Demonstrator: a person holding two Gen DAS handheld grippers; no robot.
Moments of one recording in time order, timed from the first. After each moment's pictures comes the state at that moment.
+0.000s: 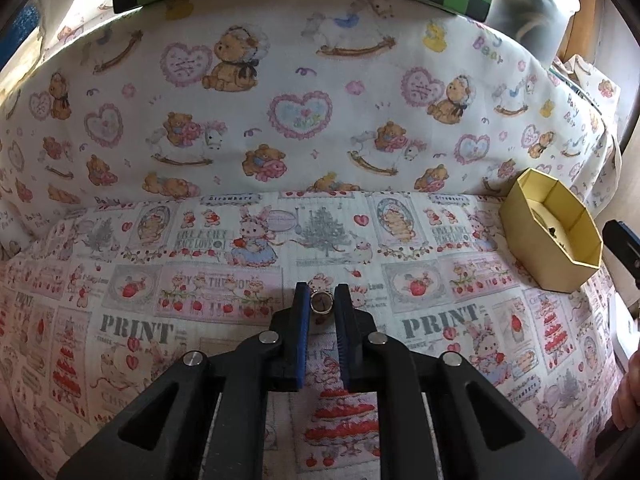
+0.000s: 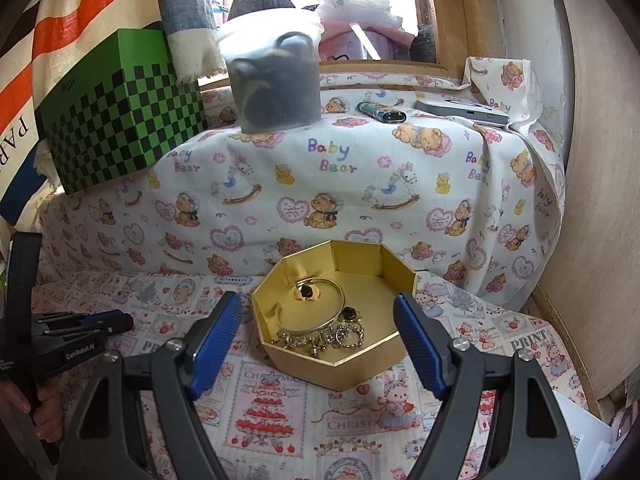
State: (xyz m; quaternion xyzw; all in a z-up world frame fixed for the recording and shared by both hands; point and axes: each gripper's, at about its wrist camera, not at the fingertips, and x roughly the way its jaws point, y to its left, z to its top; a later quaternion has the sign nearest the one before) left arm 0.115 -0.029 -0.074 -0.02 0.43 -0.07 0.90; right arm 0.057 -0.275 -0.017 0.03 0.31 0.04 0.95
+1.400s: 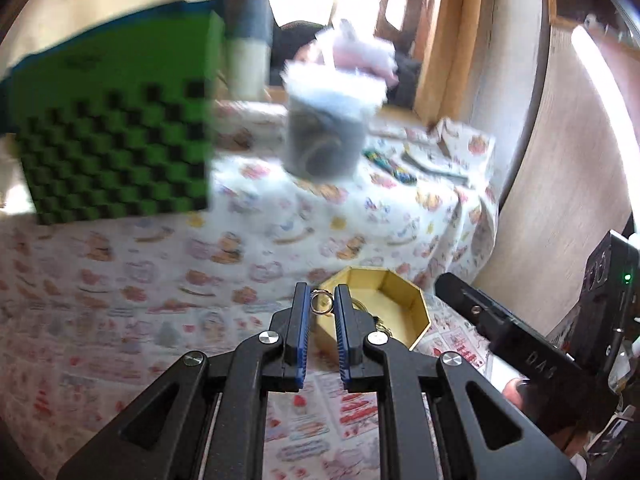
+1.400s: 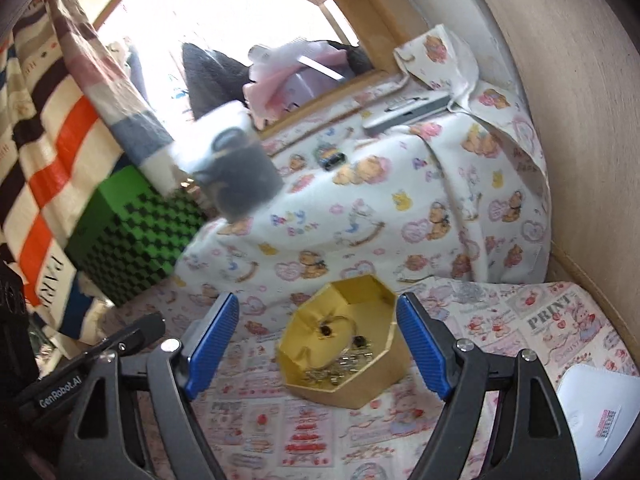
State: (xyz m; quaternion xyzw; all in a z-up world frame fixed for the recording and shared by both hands) left arm 0.073 -0.133 0.036 -0.03 0.32 -0.18 0.93; right arm 0.052 -0.338 -0.002 0.23 0.27 0.07 0.93
